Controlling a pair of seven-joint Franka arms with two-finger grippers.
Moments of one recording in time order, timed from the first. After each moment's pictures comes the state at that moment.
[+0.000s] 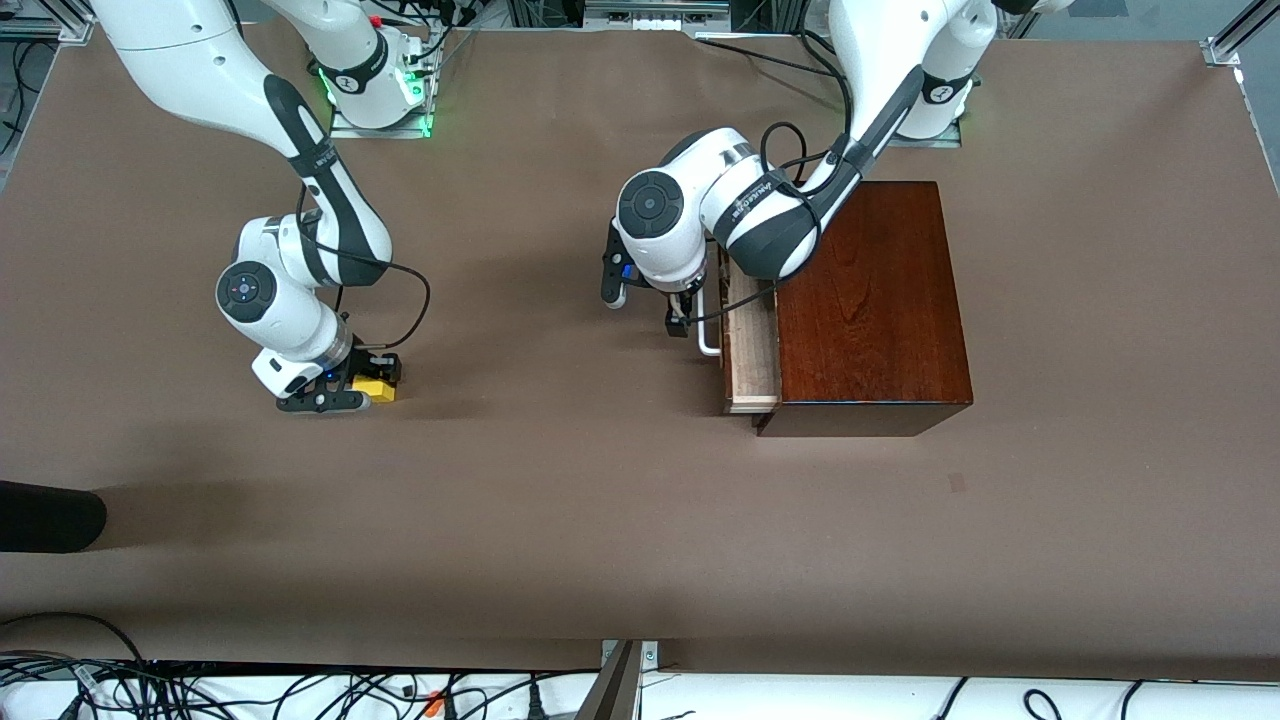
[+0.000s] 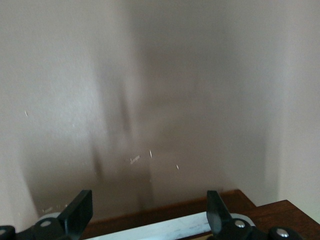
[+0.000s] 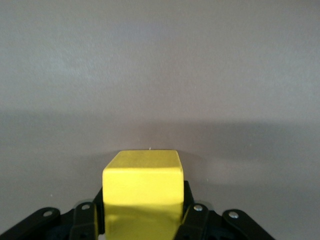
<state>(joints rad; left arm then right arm) -0.50 0.64 -0.32 -1.49 0.20 1.85 0.80 0.16 0.49 -0.01 -2.08 0.02 2.61 0.08</state>
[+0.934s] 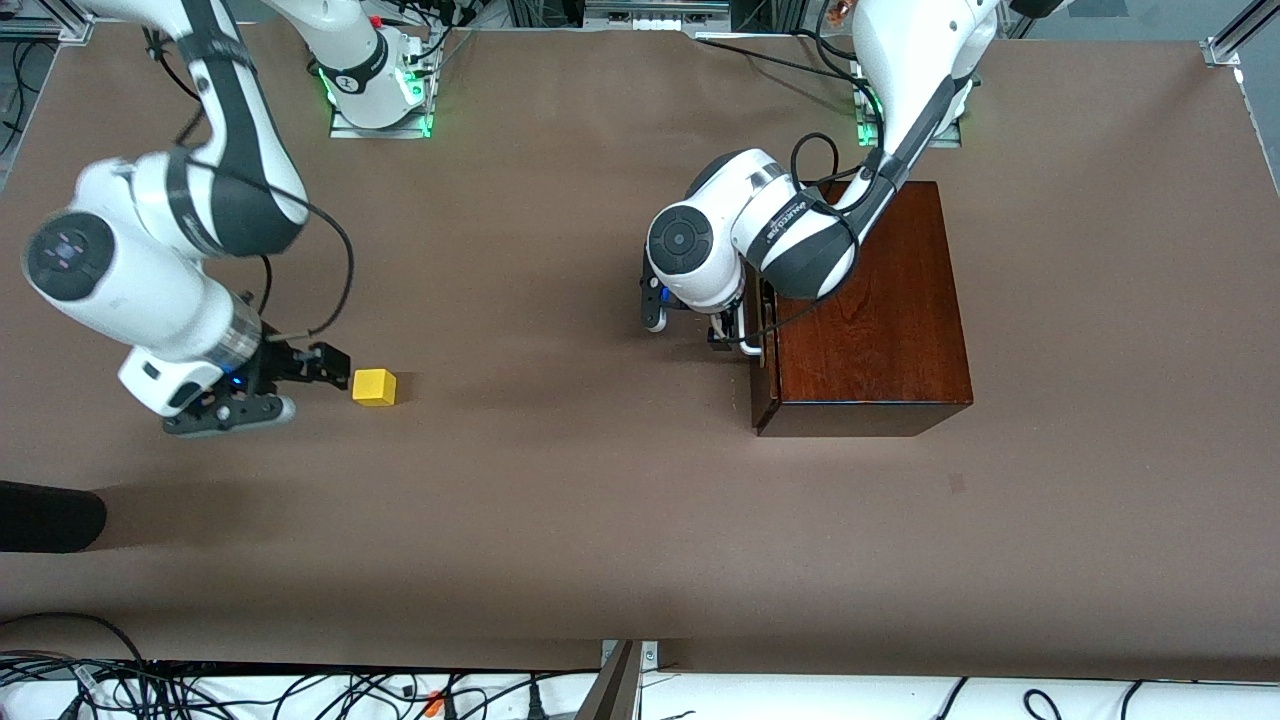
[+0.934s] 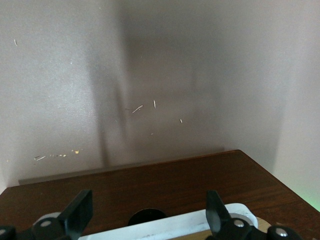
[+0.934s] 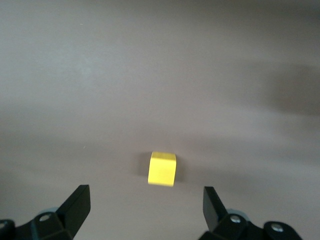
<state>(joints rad) -0.45 0.64 -0.32 -1.48 0.23 1.76 0.80 0.16 0.28 -0.01 -1.66 0.02 1.98 -0.01</state>
